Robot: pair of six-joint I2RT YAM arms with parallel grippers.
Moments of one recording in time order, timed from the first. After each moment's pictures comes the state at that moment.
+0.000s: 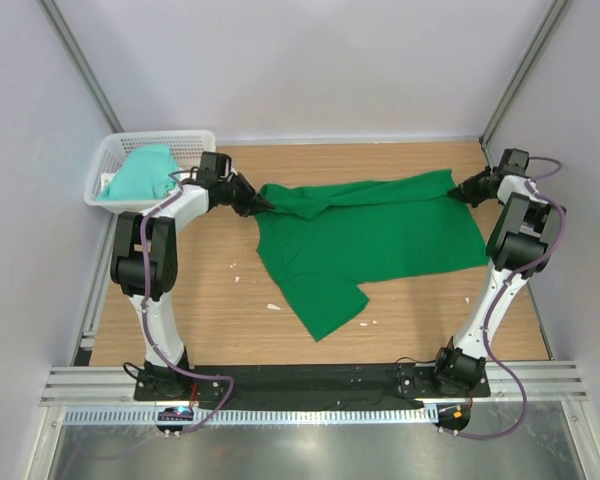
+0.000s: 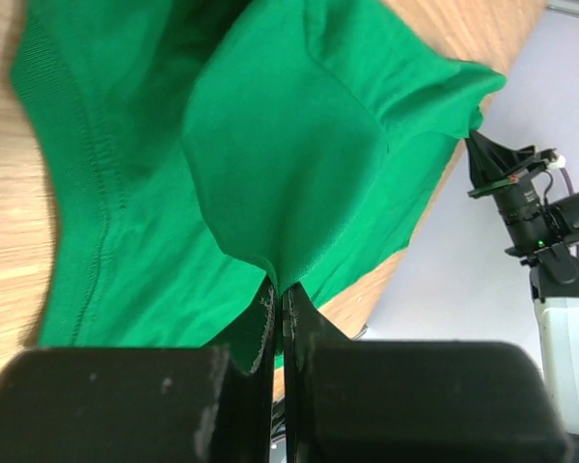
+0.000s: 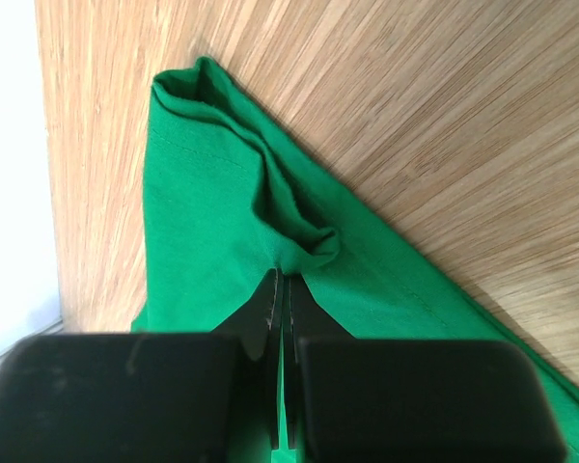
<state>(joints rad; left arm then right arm) -0.19 1.97 1.39 -0.29 0.57 -0.97 -0.41 2.25 1.67 -0.36 -0.43 0.74</state>
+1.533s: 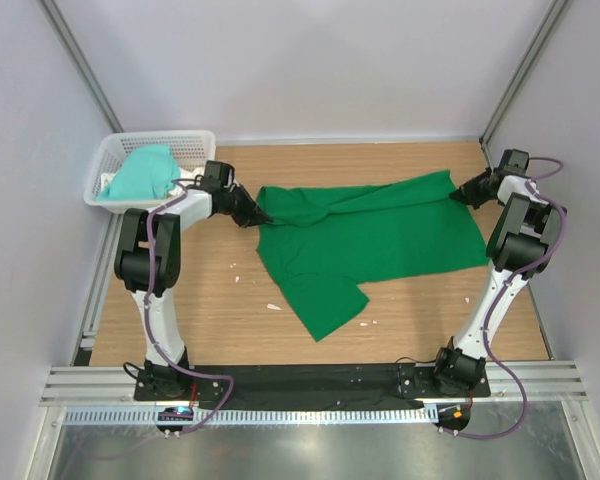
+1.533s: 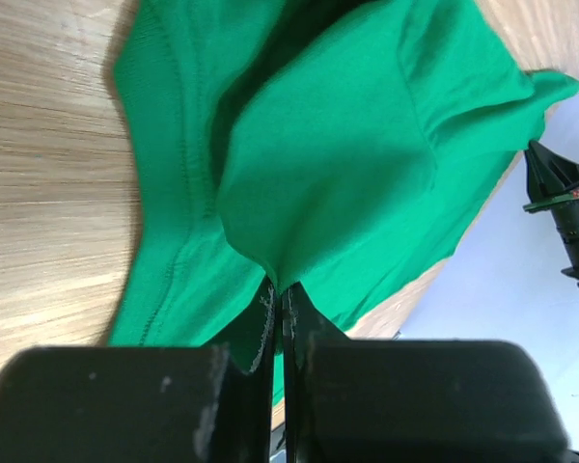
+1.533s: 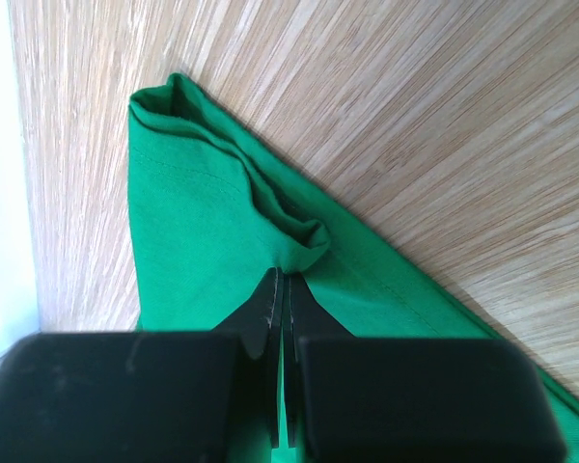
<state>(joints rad) -0.19 2.00 1.35 -0.31 0.52 -0.92 -0.41 2.24 1.66 -0.37 -0.38 0.71</state>
